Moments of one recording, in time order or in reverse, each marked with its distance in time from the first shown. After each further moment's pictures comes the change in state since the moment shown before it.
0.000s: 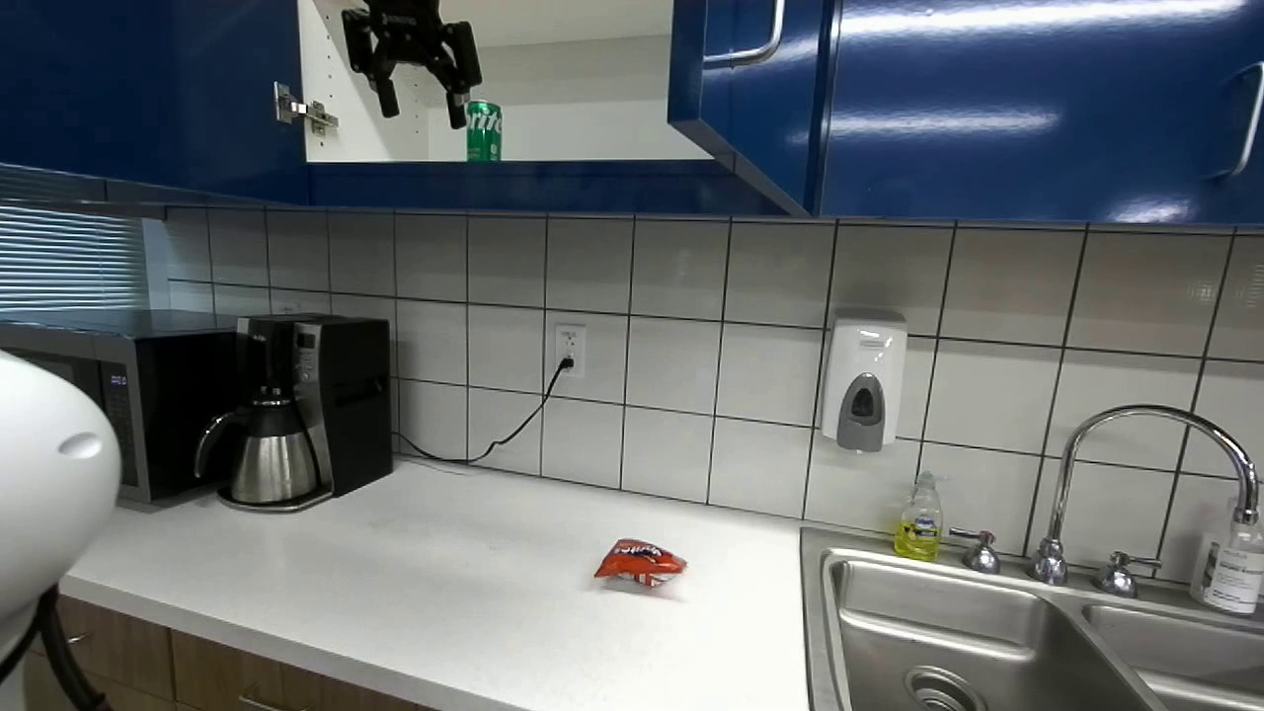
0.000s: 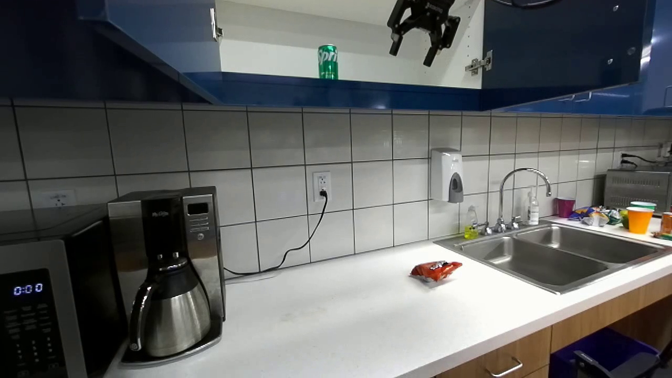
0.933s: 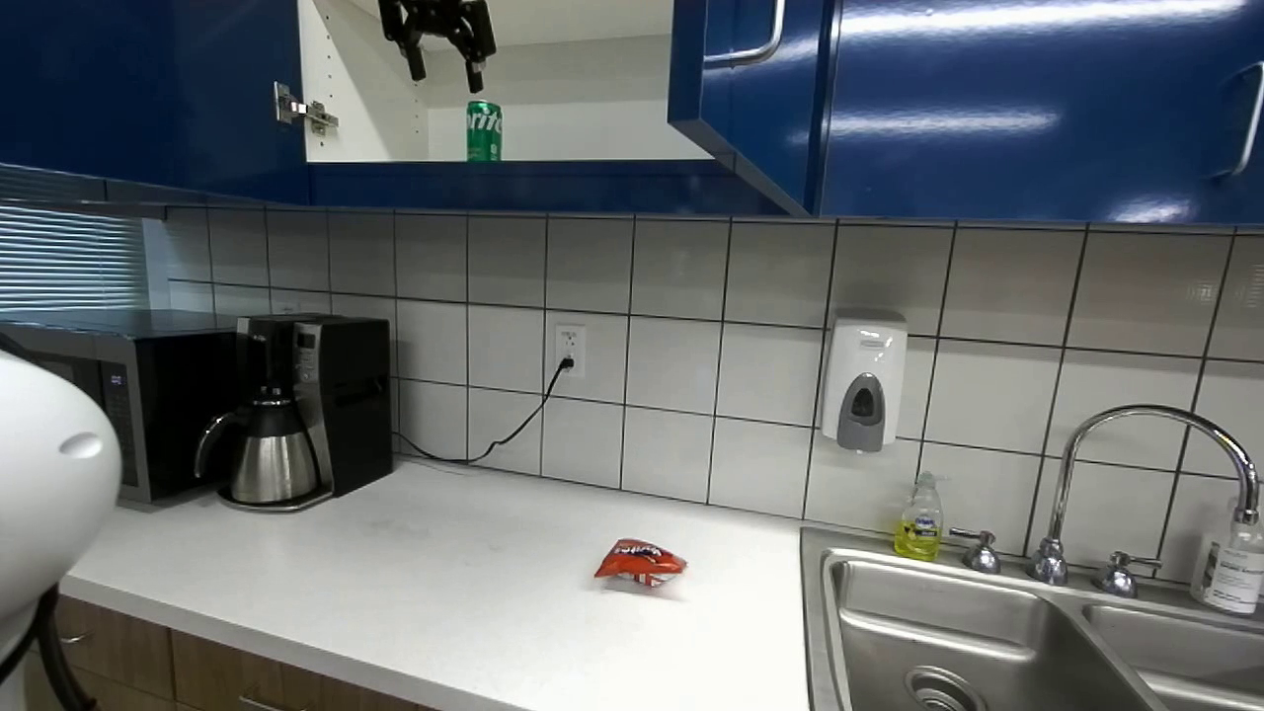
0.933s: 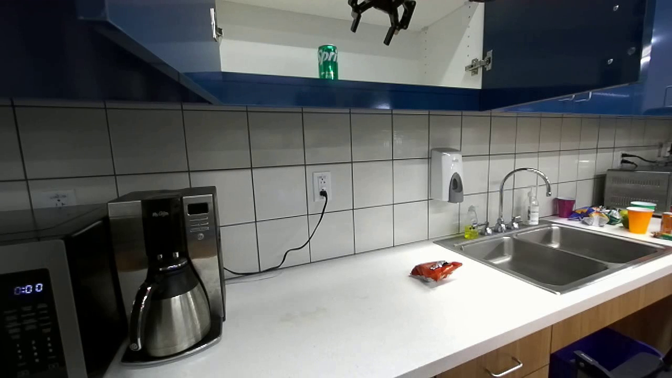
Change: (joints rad) arm 0.001 0.319 0.052 0.420 -0.020 0.013 0.122
